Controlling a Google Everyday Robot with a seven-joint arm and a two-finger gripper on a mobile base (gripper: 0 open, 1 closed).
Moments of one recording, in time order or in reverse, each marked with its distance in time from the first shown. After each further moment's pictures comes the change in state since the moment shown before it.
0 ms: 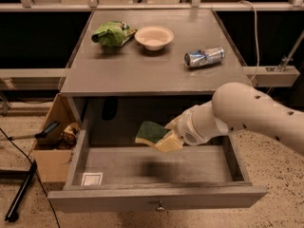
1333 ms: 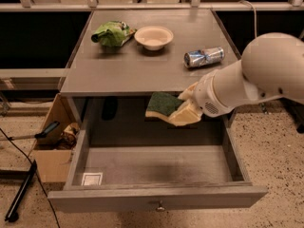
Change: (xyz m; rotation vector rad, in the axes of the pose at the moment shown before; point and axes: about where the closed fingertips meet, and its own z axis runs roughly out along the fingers) arm -0.050 -0.031 -0.095 0.100 -0.015 -0.115
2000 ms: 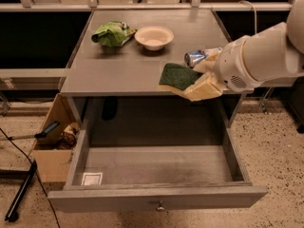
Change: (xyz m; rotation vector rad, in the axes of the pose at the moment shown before) arm -0.029 -0.035 -0.078 0.109 -0.060 -0.073
